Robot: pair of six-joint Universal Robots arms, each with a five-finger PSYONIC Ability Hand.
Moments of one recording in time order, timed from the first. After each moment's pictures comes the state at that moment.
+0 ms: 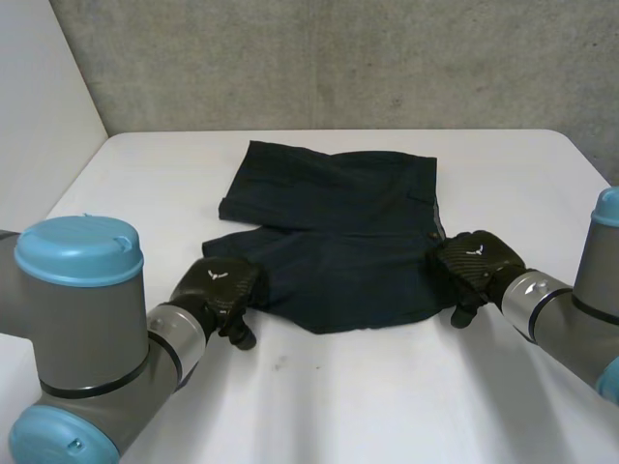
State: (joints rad) left arm 4.13 -1.91 -1.68 3.12 -1.59 3.24; right arm 1.81 -1.13 1.65 -0.04 1.27 2.63; left_hand 0.66 0.66 0.66 0.66 0.49; right_hand 0.43 0.51 0.51 0.51 0.31
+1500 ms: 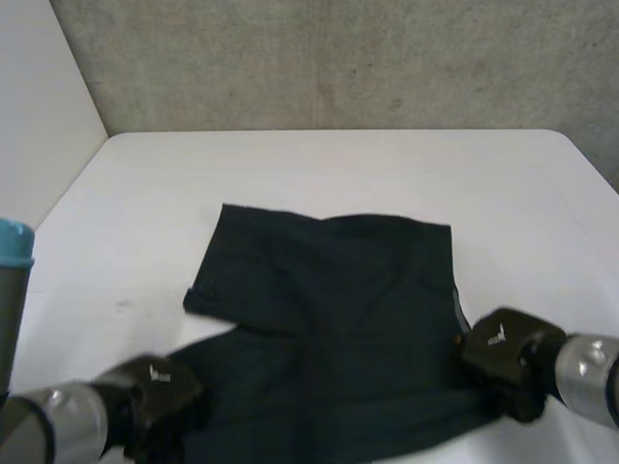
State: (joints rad) left arm 4.28 -1.62 -1.84 2.50 -1.45 3.60; right arm 1.82 -1.45 1.78 0.59 1.32 2.17; left_hand 1.14 1.19 1.19 1.20 0.97; right_hand 0.92 1.18 1.18 1.19 0.98
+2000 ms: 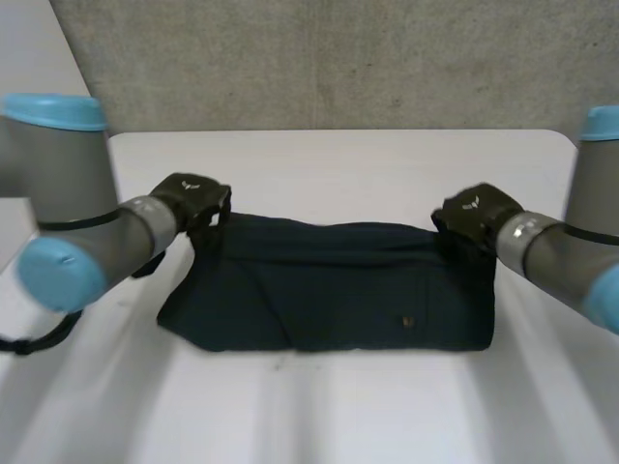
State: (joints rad) left arm 4.34 -2.19 -1.08 2.87 -1.46 3.49; right arm 1.88 -1.04 1.25 0.26 1.39 2.45; left_hand 1.14 1.20 1.19 1.20 0.99; right_hand 0.95 1.18 1.18 1.19 1.00
